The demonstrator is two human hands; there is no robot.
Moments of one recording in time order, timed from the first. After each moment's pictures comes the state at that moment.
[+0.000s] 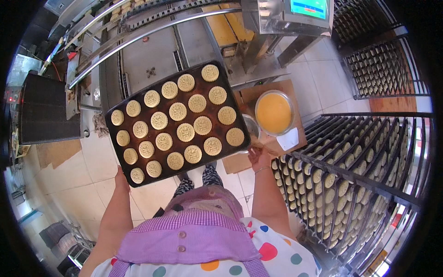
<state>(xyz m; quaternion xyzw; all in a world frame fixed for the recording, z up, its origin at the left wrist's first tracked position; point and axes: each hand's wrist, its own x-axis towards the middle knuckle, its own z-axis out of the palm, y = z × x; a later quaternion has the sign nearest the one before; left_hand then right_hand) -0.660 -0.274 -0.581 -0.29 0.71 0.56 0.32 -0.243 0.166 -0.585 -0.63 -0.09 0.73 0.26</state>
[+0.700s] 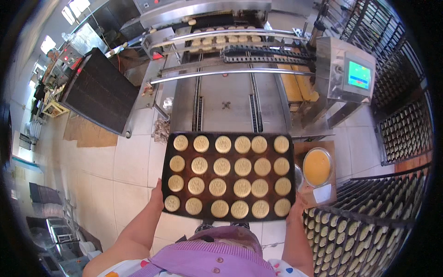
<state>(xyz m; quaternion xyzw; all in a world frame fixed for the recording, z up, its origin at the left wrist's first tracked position) -0.638 -0.297 -0.507 -0.32 0.68 0.60 0.29 -0.304 0.085 -0.479 -0.66 -0.39 0.58 0.27</state>
